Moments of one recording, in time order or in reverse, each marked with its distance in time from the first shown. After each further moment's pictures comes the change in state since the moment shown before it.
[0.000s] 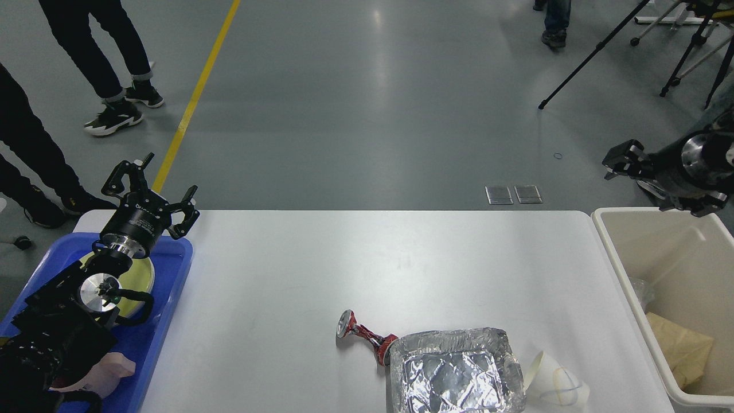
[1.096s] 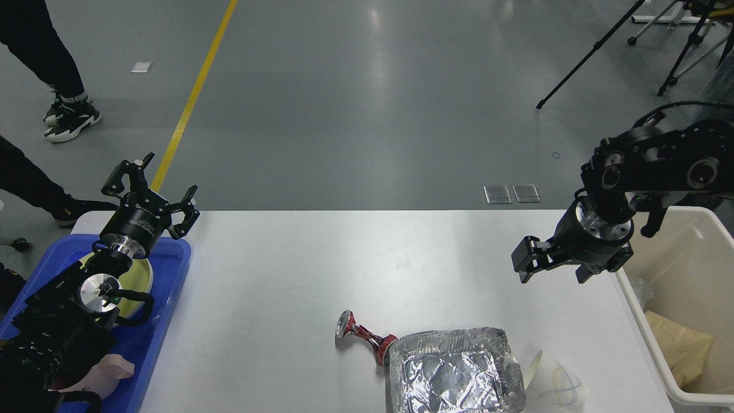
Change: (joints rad) left arm 0.000 -0.001 0.000 0.000 0.000 0.000 0.000; right arm -0.147 0.206 0.183 0.154 -0.347 0.283 -0.001
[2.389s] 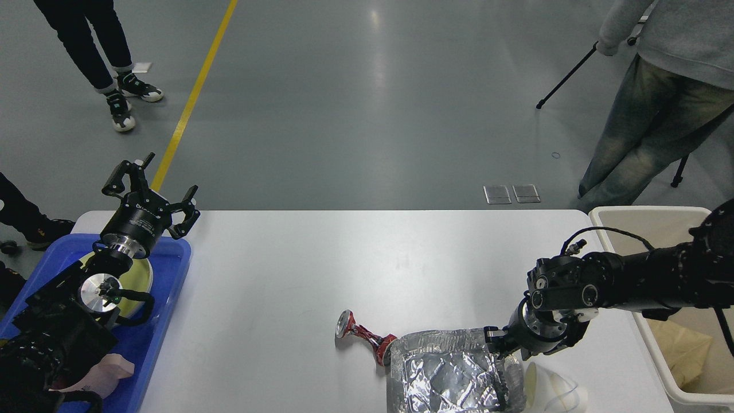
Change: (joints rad) left arm 0.000 0.000 -0.001 0.000 0.000 0.000 0.000; right arm -0.495 0.194 0.087 -0.236 -0.033 -0.278 -0.008
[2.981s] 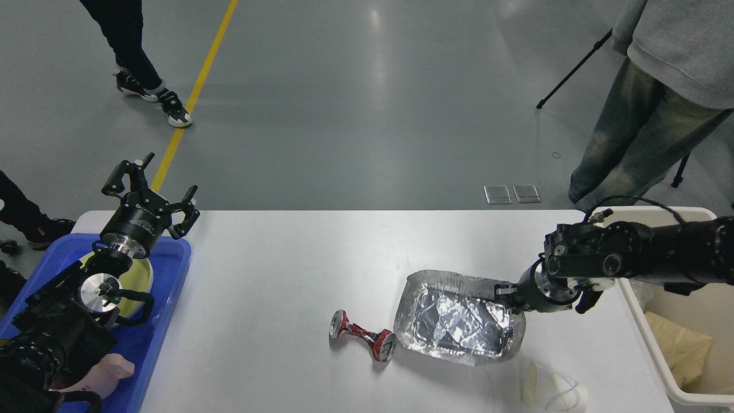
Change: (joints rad) left arm 0.000 0.000 0.001 0.000 0.000 0.000 0.000; right arm 0.130 -0.118 0.043 0.029 0.010 -0.066 0.006
